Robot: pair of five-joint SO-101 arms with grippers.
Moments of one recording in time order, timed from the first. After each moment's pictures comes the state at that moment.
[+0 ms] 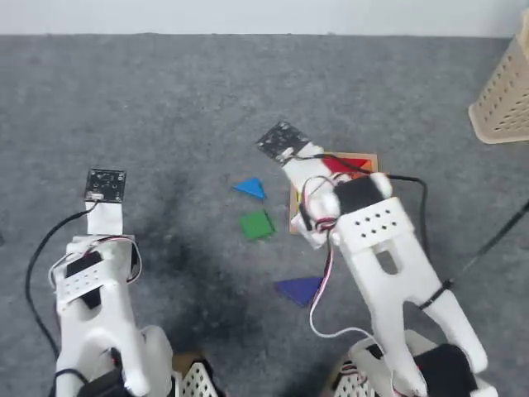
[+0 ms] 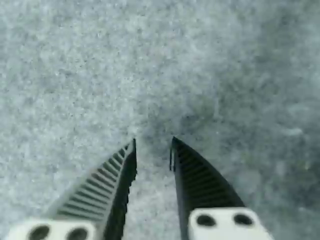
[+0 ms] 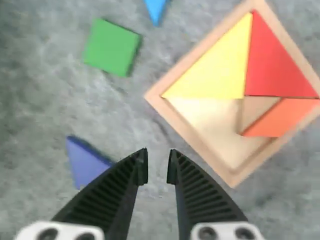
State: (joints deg) left arm -34.5 -31.9 74.9 33.8 -23.6; right arm -25.3 -22.6 29.3 74.0 22.3
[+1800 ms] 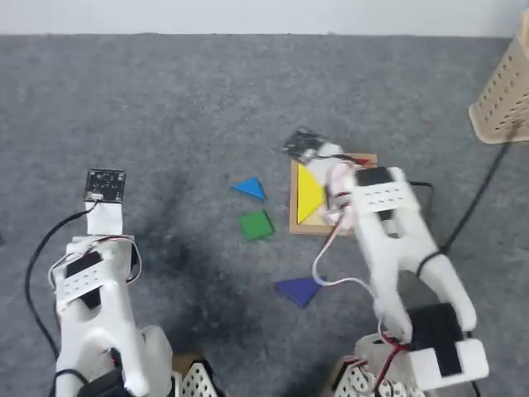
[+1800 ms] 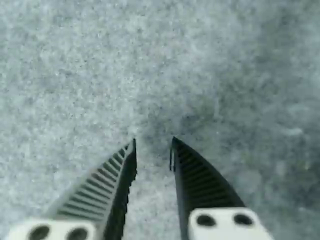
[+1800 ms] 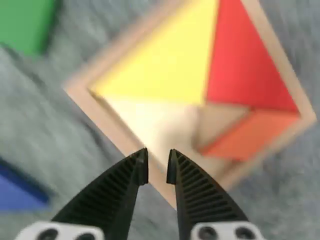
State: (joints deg) left arm -34.5 -31.9 74.9 33.8 -23.6; right arm -17.3 -7.5 32.5 55.8 36.4
